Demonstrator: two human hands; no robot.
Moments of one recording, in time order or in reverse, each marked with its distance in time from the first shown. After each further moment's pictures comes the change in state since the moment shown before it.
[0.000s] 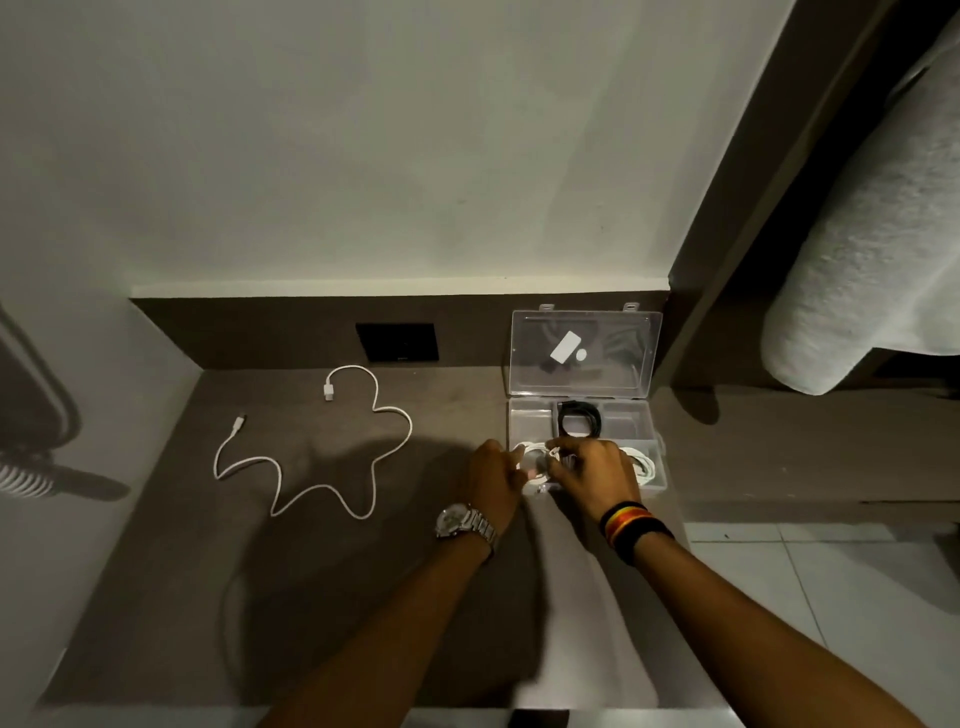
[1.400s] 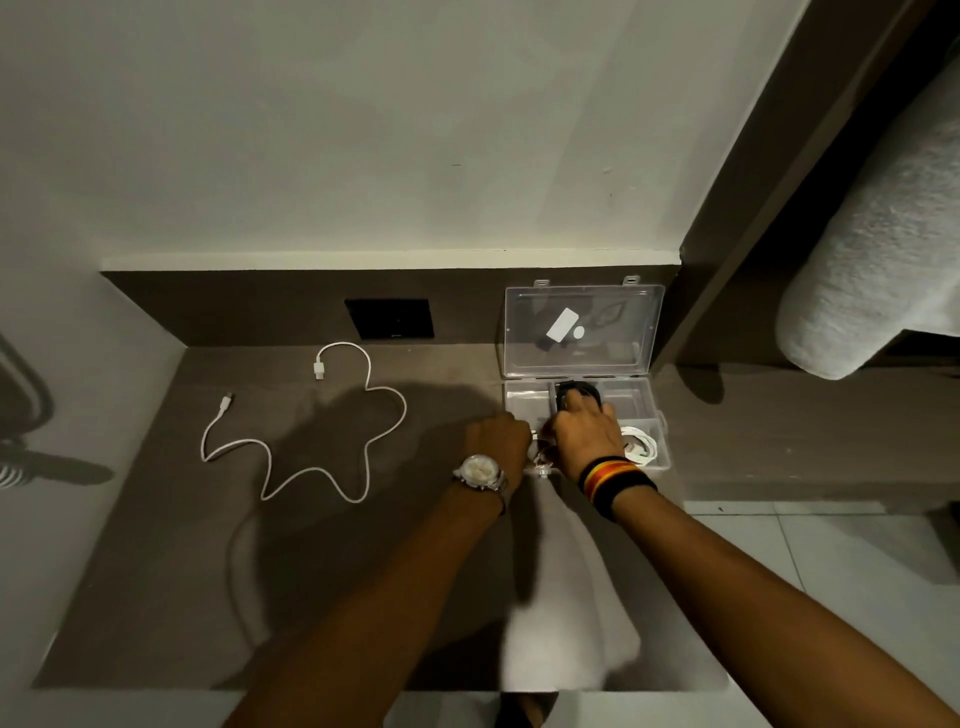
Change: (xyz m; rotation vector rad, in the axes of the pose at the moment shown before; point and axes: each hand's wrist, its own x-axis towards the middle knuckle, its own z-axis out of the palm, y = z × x) left_hand 0.035 0.010 0.008 0.703 -0.137 0.231; right_hand 0.036 -0.021 0.003 -0.592 -0.211 -0.093
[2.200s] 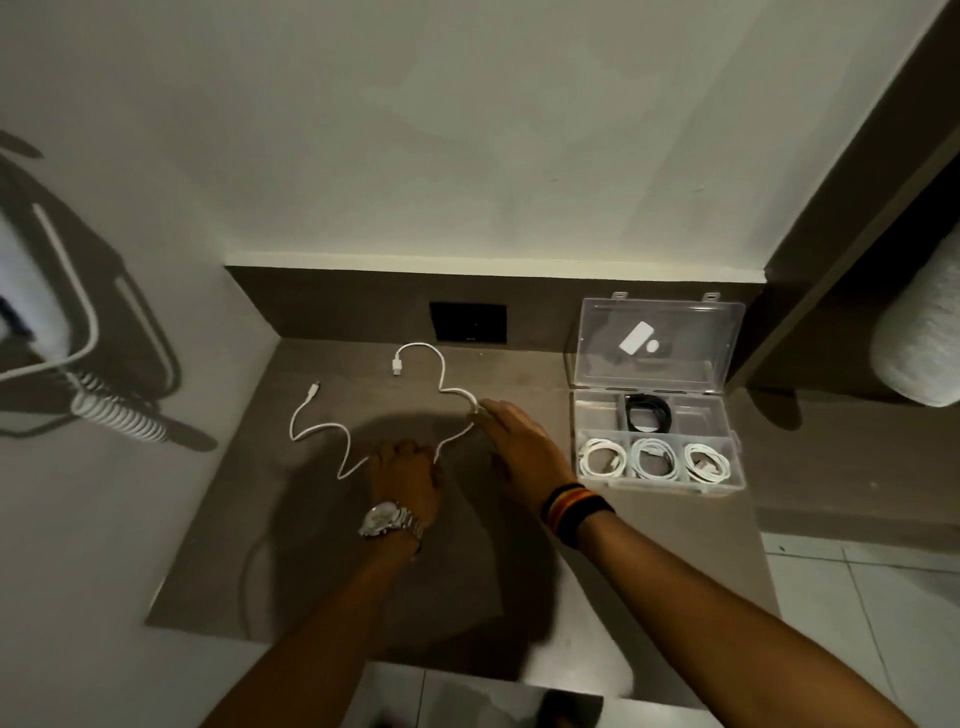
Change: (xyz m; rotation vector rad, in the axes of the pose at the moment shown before) left_hand -0.118 -0.157 0.020 -0.108 0.156 -0.439; right_hand -0.016 -0.133 0.002 0.531 0.163 -0.450
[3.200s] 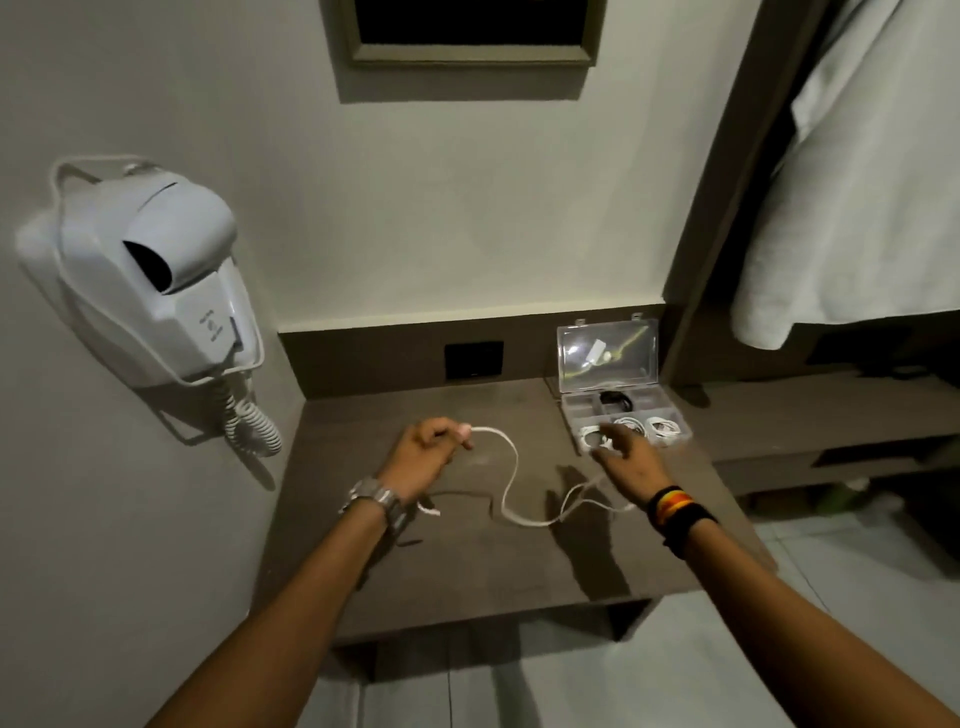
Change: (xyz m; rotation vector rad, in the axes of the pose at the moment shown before) left_hand -0.066 -0.097 -0.133 -1.133 -0.189 0.360; right_hand -0.142 -0.088 -0.036 0.433 0.468 0.623
